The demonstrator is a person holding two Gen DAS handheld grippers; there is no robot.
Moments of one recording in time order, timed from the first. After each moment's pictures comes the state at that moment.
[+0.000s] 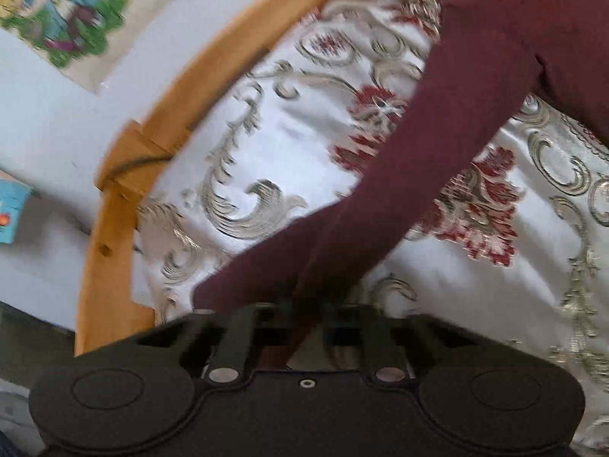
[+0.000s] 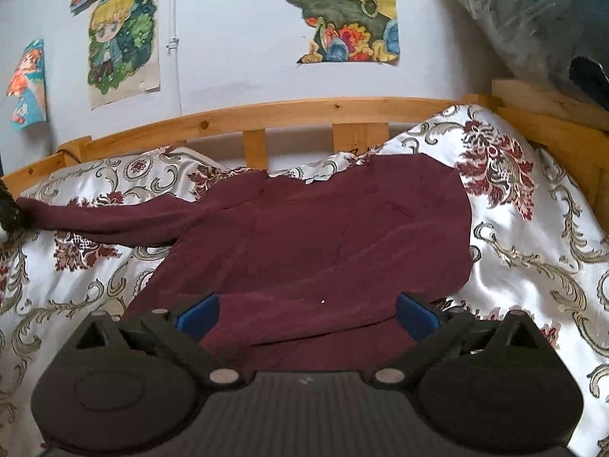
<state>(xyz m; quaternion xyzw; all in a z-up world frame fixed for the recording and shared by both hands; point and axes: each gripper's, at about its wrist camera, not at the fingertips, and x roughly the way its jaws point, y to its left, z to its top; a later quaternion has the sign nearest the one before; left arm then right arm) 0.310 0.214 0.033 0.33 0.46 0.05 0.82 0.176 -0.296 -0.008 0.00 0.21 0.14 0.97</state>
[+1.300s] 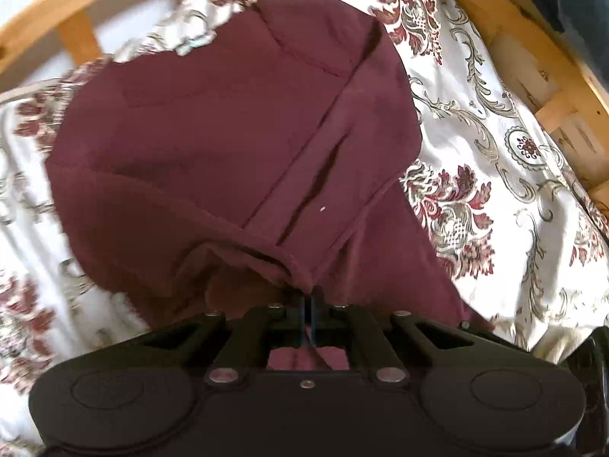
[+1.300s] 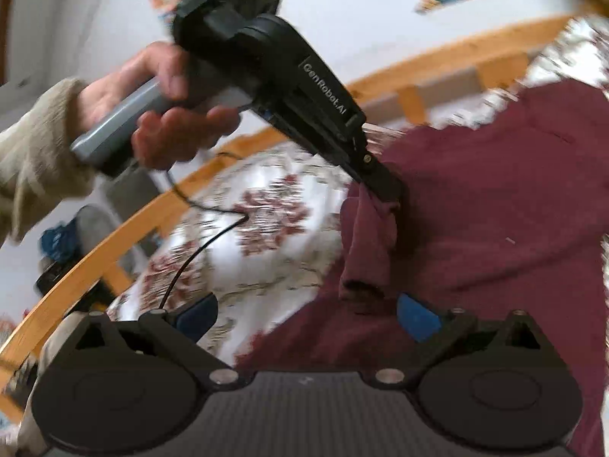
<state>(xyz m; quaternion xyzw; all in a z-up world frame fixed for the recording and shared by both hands) 0.358 -0.131 0.059 0.09 0.59 -0.24 0.77 0.177 -0.297 -0.001 0.14 0.28 0.39 0.87</state>
